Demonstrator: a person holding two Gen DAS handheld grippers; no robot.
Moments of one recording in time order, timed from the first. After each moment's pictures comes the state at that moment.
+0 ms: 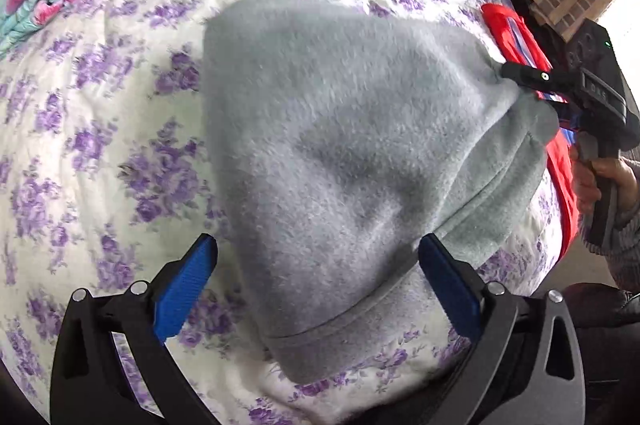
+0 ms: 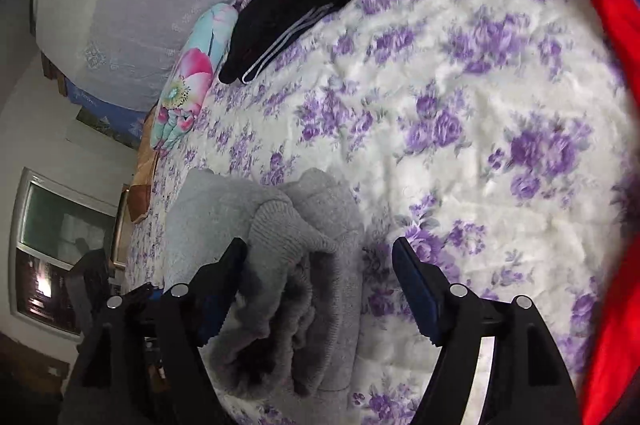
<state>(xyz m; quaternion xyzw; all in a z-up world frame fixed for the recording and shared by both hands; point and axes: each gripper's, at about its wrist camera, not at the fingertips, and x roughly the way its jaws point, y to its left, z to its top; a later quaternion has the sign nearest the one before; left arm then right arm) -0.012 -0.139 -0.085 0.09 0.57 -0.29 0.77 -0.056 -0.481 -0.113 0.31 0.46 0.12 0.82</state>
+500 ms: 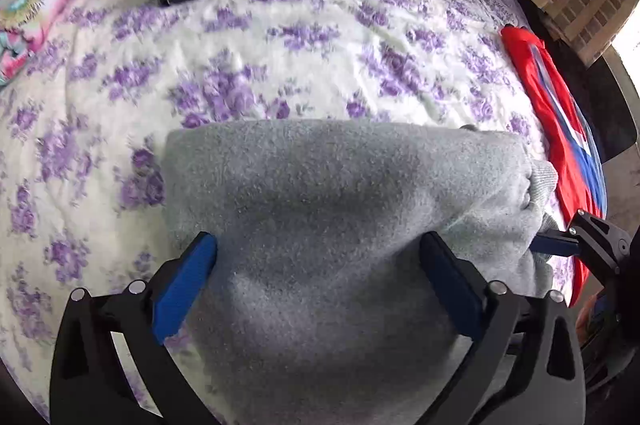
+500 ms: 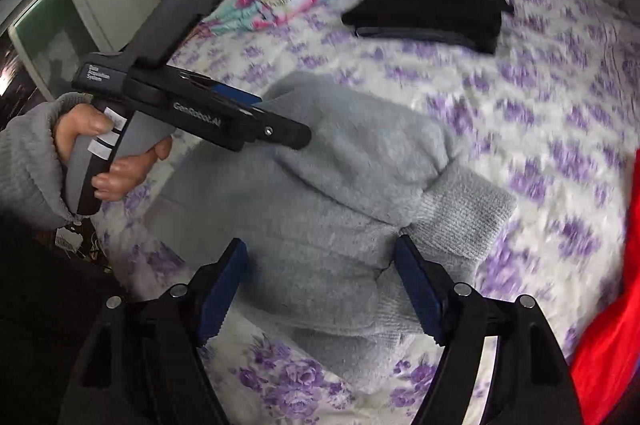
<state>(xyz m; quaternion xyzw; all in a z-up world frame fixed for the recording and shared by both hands) 0.059 -0.194 -0.113 0.09 0.56 -0.30 0.77 -0.092 -0.368 -0.095 0.04 0.46 0.20 0.87</state>
